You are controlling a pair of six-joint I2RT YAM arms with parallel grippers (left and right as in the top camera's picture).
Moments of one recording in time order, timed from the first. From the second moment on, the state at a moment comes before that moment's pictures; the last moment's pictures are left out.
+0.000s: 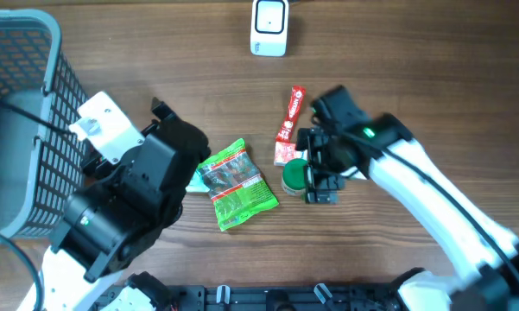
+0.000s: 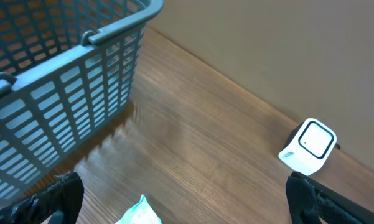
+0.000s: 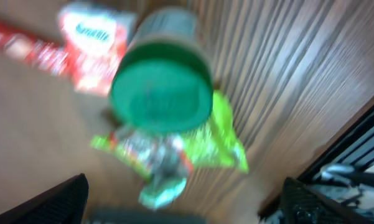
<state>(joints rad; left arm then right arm) -0.65 1.07 1.36 -1.15 -0.90 -1.03 0.52 1.53 1.21 -1.04 -0.31 2.03</state>
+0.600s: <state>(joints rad) -0.65 1.10 1.36 -1.17 -0.91 -1.03 0.54 1.72 1.23 -1.02 -0.23 2.00</state>
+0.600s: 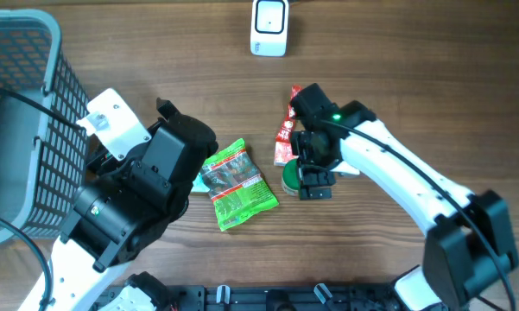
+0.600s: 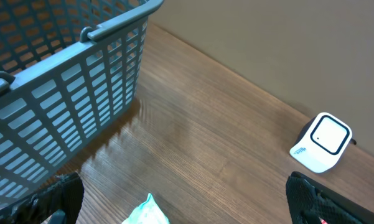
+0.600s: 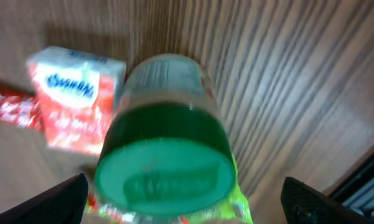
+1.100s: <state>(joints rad) -0.65 1.10 1.36 -1.18 -0.91 -1.03 0.54 1.86 1.23 -1.00 -0.20 1.99</state>
